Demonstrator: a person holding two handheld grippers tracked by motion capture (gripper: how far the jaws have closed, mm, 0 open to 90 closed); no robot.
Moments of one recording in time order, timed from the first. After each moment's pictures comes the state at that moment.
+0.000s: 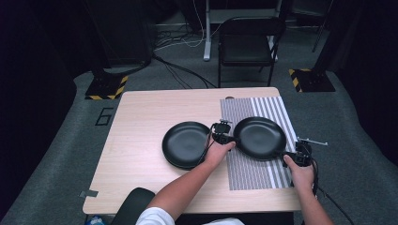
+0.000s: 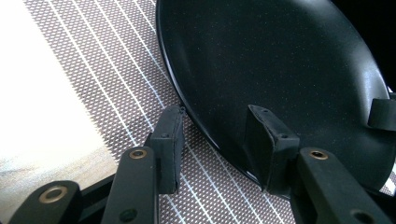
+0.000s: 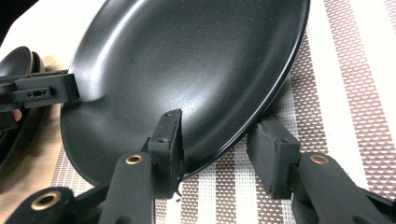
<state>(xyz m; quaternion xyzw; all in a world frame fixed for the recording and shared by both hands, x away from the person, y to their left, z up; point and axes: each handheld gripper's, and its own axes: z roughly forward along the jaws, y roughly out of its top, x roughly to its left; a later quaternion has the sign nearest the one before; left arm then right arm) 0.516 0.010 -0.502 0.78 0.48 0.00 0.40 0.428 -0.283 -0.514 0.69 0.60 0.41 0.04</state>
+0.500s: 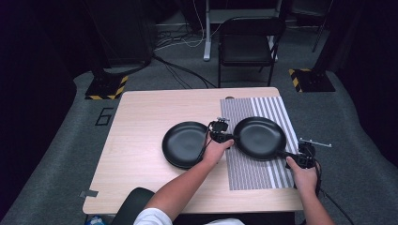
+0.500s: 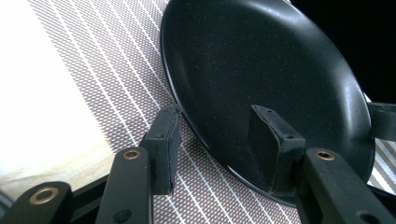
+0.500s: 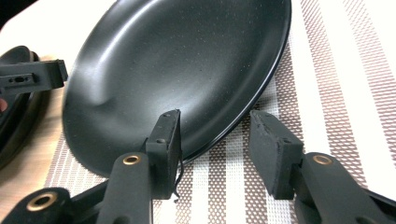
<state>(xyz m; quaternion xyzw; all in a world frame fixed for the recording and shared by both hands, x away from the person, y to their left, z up) 0.516 0.020 -0.492 0.77 0.48 0.00 0.42 0.416 -0.286 -0.503 0.68 0.60 0.41 0.08</state>
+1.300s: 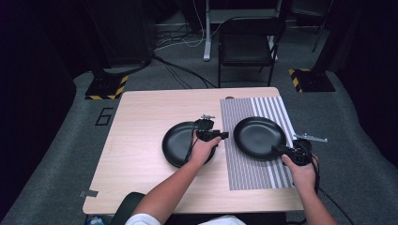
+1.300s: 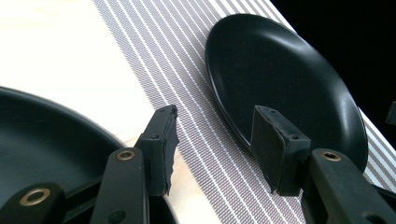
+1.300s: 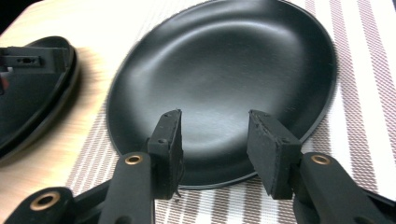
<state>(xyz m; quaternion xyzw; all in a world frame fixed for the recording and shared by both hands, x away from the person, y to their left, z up) 0.509 0.070 -0.476 0.74 0.49 0.03 0.45 0.412 -0.262 -0.470 0.61 0.66 0.42 0.14</state>
